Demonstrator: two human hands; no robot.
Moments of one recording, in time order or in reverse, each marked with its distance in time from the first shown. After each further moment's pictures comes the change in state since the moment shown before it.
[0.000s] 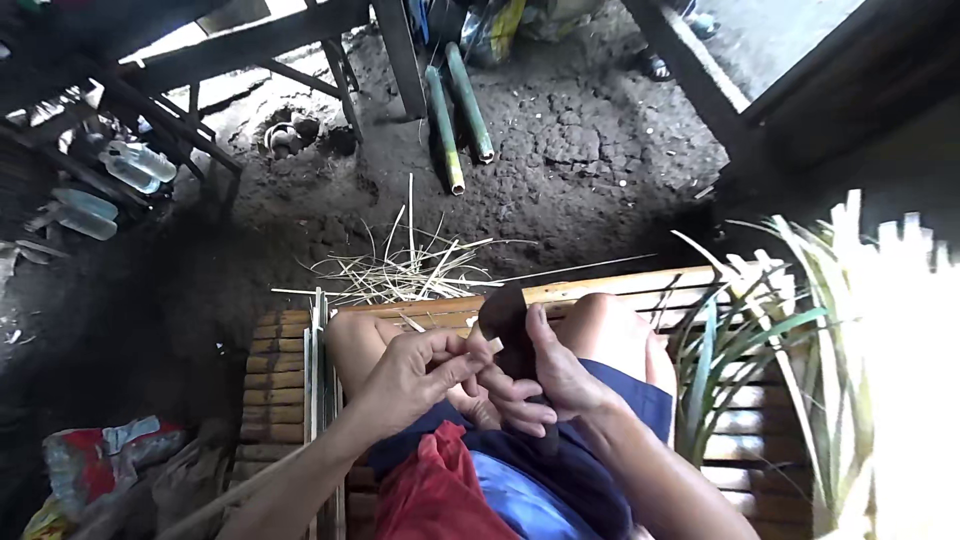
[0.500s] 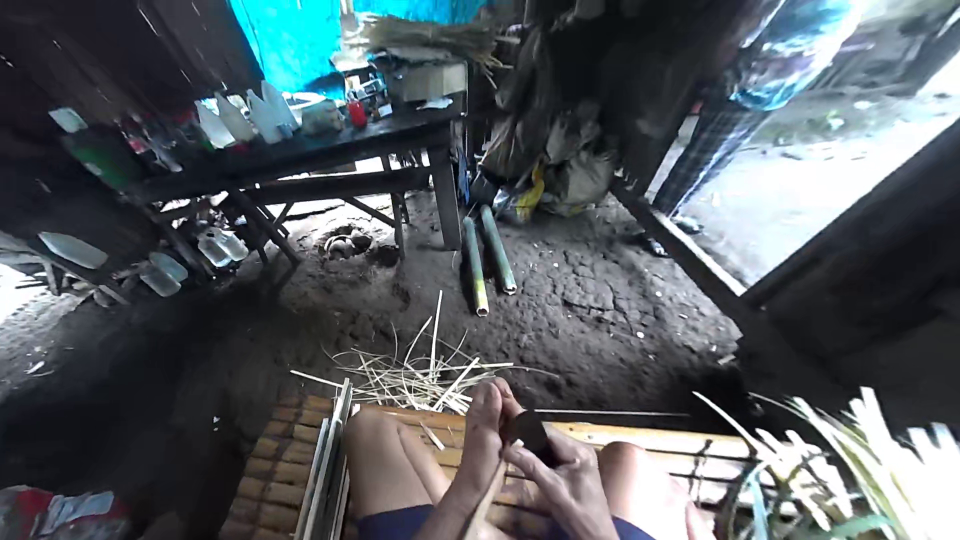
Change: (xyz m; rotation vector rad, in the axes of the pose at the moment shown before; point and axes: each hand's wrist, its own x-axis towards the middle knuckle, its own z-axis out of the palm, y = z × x) left_hand 0.086 -0.040 0.054 -0.703 0.402 0.419; right_hand 0.020 0.015 -0.032 -1.116 0.769 -0.799
